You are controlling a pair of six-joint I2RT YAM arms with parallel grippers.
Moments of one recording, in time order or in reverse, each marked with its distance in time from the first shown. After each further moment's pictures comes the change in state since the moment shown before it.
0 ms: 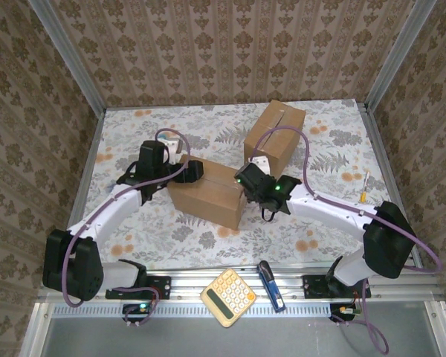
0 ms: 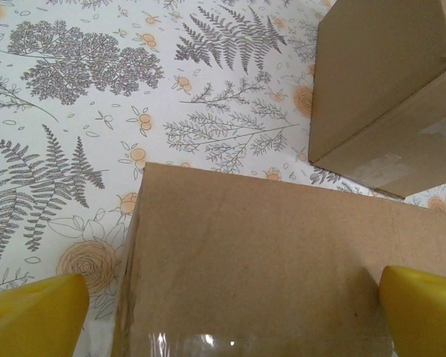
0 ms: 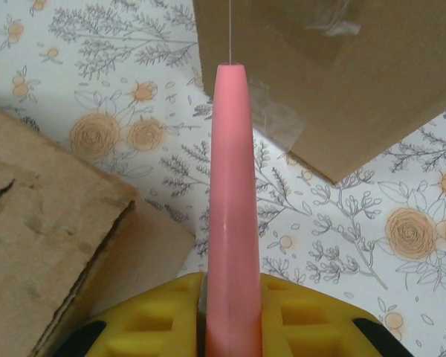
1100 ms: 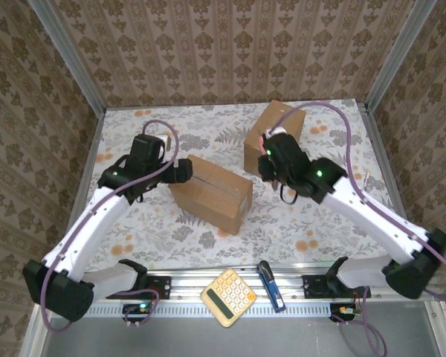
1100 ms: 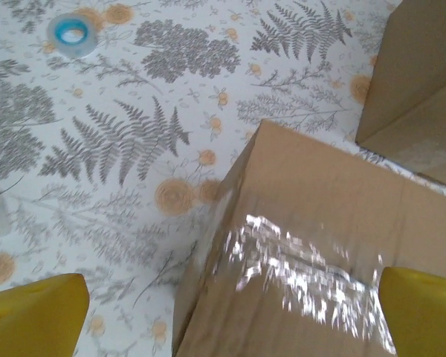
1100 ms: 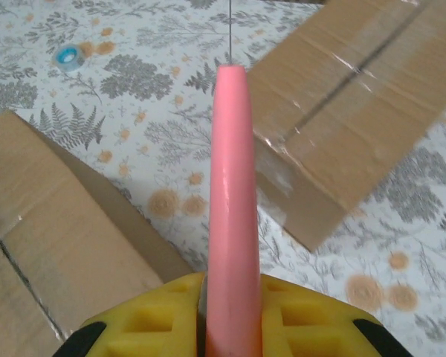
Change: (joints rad) left arm -0.072 -0.123 0.267 -0.509 -0.275 -0.045; right arm -0.074 -0.239 0.205 -0.197 -0.114 -0.170
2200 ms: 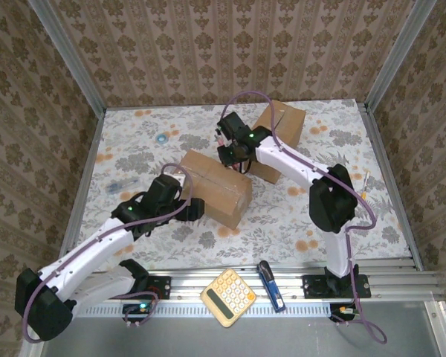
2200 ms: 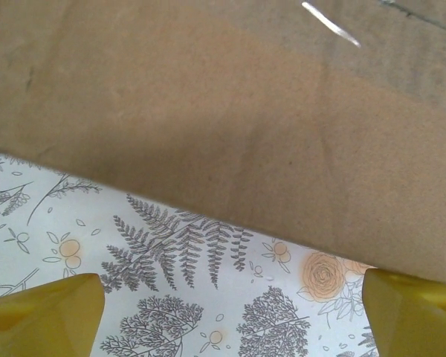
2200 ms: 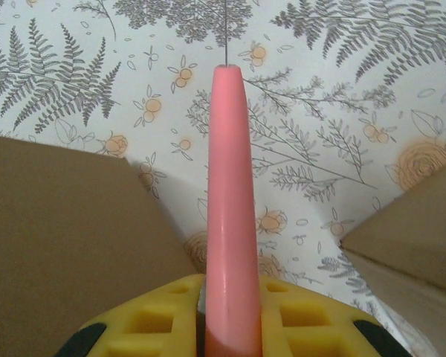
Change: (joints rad) left arm -0.274 -0.214 -0.390 0.109 -0.024 -0.140; right arm -0.099 0.776 0.511 0.039 -0.320 -0.188
